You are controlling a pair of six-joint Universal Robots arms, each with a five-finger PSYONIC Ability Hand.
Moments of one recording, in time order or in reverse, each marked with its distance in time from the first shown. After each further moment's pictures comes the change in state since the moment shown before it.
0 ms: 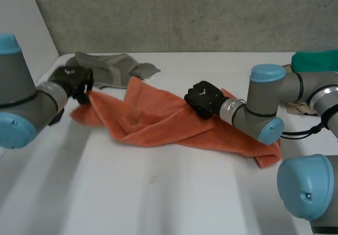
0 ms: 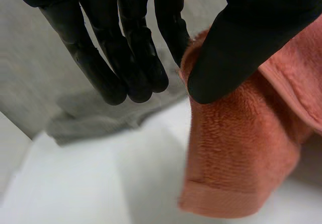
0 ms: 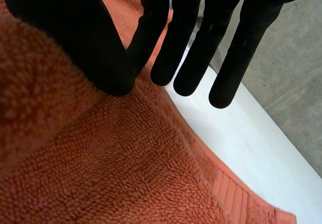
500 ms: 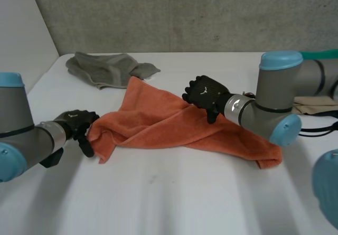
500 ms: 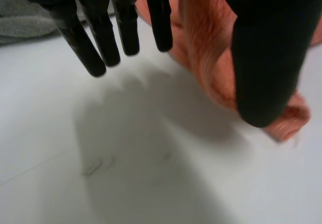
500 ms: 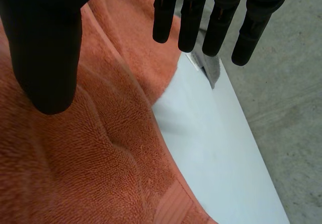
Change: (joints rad) left arm 0.063 -0.011 -0.276 -0.039 0.080 -0.003; right arm 0.021 -0.318 0.415 -0.045 0.047 -0.247; left_hand -0.729 -0.781 -0.771 -0.780 -0.745; right_hand -0.713 -0.758 -0.755 -0.756 -0.717
